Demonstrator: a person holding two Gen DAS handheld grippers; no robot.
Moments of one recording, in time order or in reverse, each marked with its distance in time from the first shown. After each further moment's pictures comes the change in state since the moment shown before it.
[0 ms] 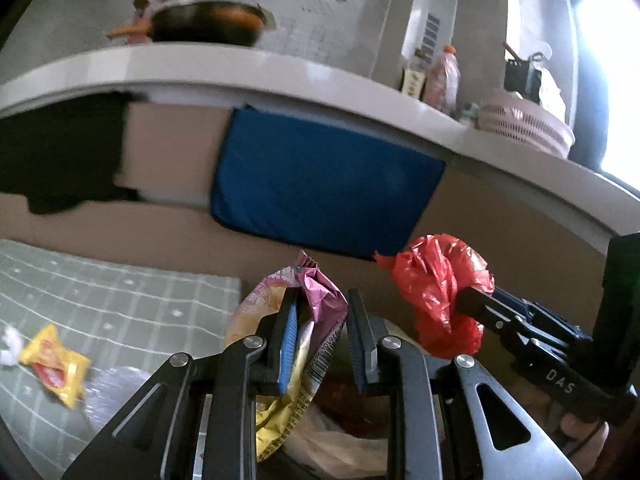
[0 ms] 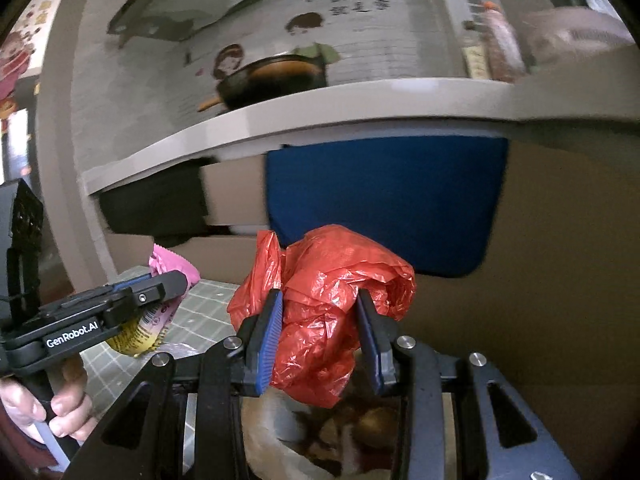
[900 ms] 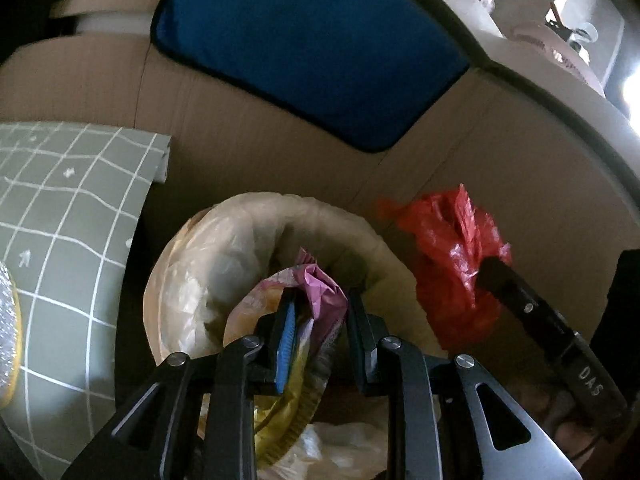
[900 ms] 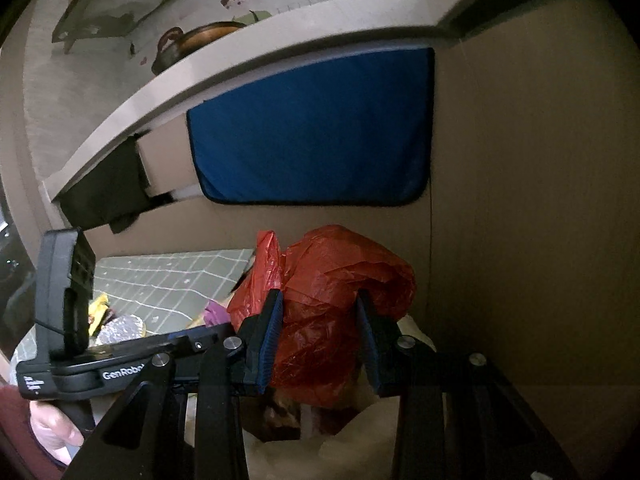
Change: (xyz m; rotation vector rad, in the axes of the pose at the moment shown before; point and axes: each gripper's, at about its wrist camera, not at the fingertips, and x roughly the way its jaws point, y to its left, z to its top) left arm 0.118 0.001 -0.078 -0.193 0.315 -0.166; right arm 0.033 -0.058 -0.054 0.112 0.127 -0.076
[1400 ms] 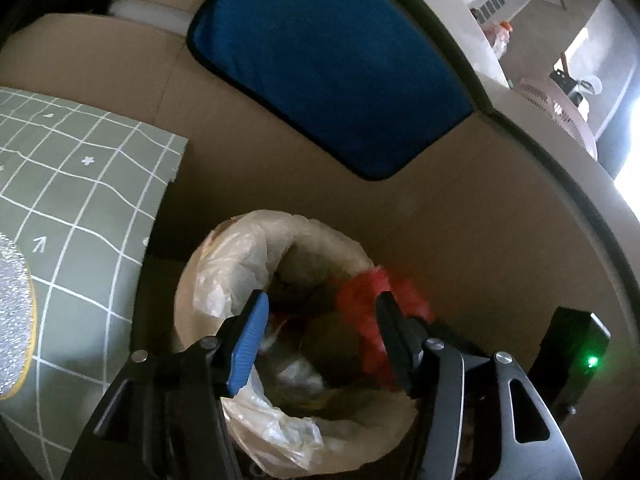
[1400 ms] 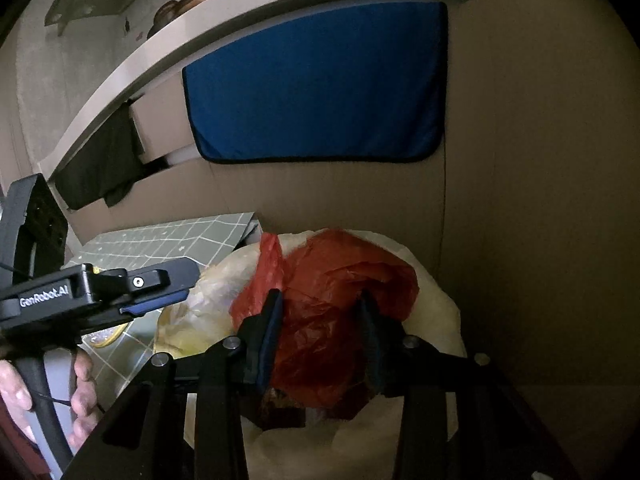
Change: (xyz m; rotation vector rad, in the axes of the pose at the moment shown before) left arm -0.029 0.023 0.012 -0.119 -0.050 -0.068; right arm 0.032 0.011 -0.018 0.002 0.082 0.003
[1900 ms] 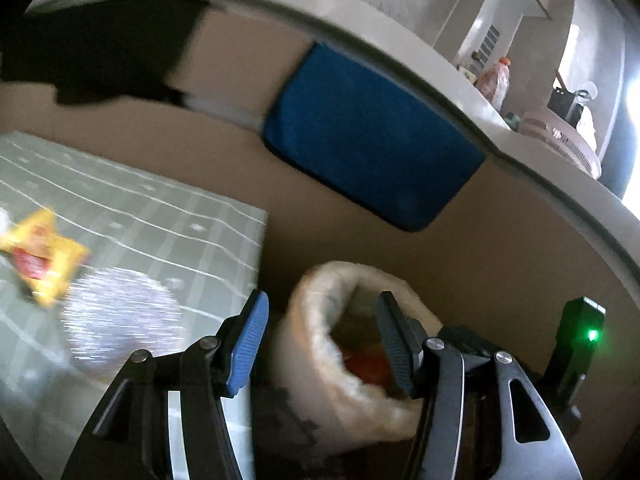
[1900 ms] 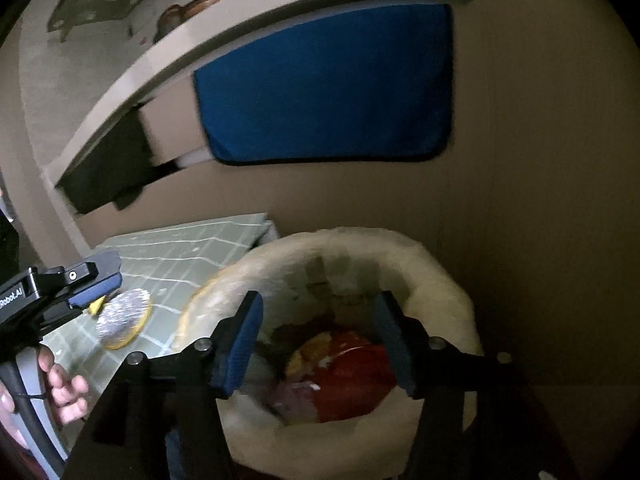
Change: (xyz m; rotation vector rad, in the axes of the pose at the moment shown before) left arm -0.109 0.003 -0.020 0.099 -0.236 0.222; right arm -0.016 0.021 -0.001 -0.010 -0.001 0.066
